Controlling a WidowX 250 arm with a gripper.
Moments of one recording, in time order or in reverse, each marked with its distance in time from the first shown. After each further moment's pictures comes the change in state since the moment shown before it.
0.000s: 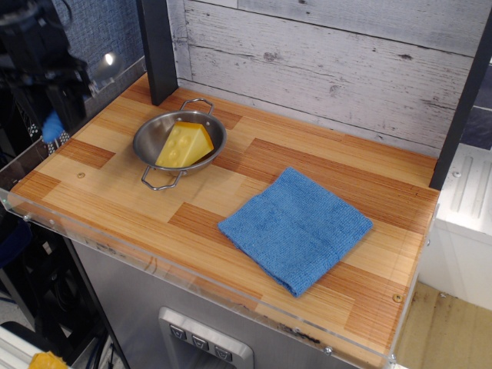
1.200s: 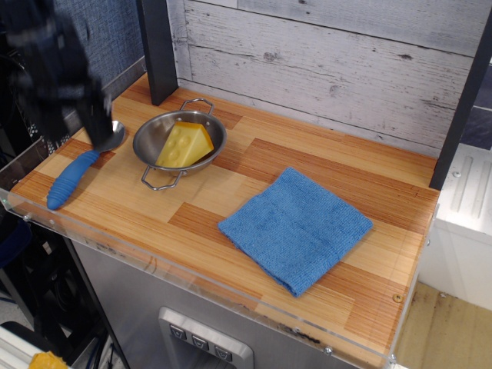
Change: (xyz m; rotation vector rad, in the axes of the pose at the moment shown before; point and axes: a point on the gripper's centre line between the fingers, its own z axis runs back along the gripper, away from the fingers) arm -0.001 -0.025 0.015 -0.093 -0.007 -0.073
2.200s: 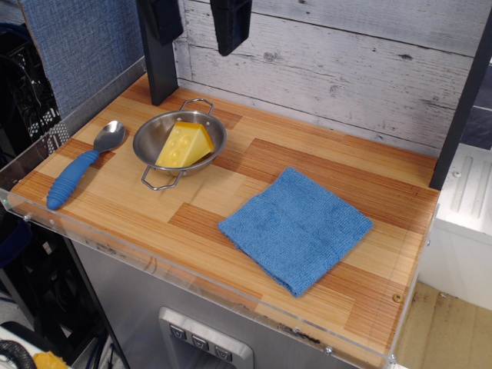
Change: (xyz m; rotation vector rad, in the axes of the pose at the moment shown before) arm 0.015 -0.143 0.082 0.049 -0.009 -0.135
